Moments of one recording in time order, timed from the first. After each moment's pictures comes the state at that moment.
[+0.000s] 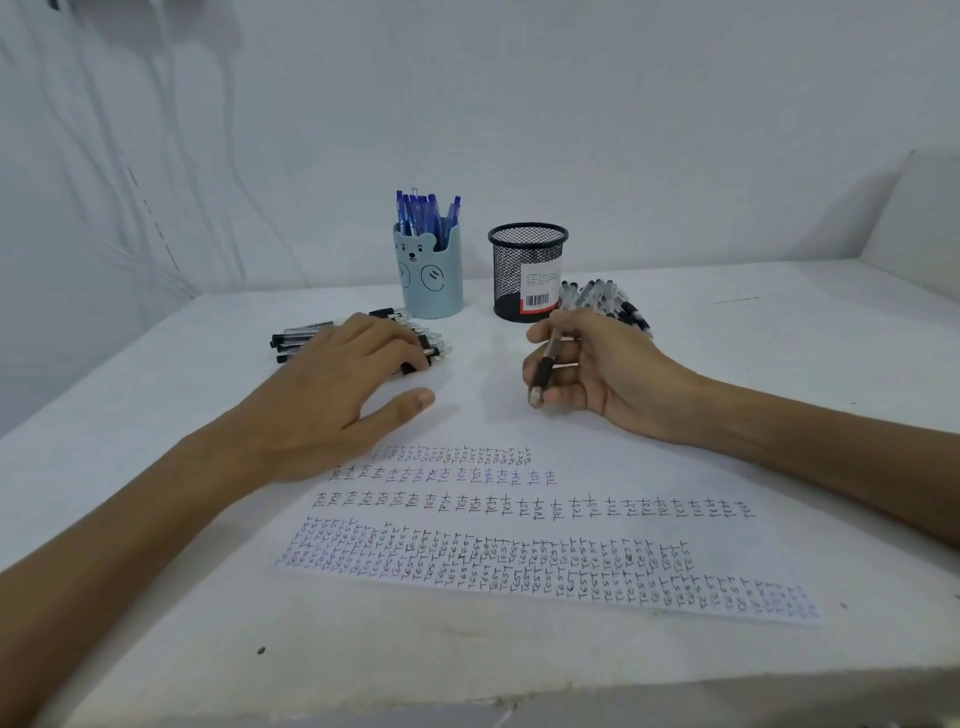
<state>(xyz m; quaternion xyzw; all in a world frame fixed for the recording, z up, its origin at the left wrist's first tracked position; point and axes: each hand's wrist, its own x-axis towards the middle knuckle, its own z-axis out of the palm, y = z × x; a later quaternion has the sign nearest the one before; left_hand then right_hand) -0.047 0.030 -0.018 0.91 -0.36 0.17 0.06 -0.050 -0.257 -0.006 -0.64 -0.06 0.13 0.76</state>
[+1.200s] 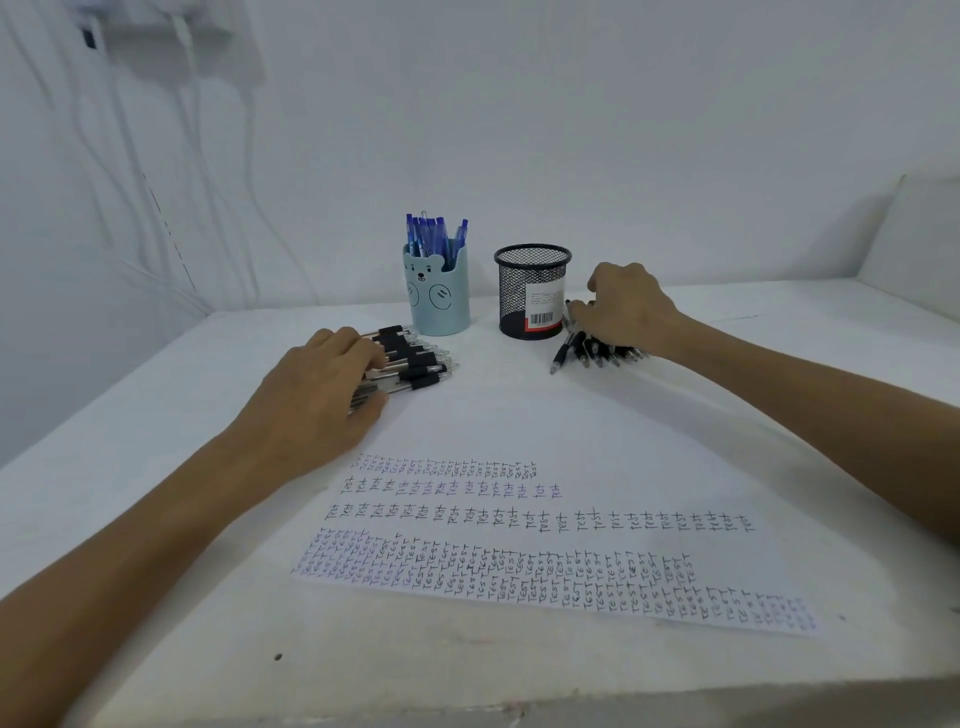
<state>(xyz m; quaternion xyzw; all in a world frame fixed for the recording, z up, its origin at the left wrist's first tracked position) -0.029 0.044 -0.026 0.94 -0.23 0.26 0.03 0.049 -0.292 0.013 -0.97 0.02 -0.15 0.18</state>
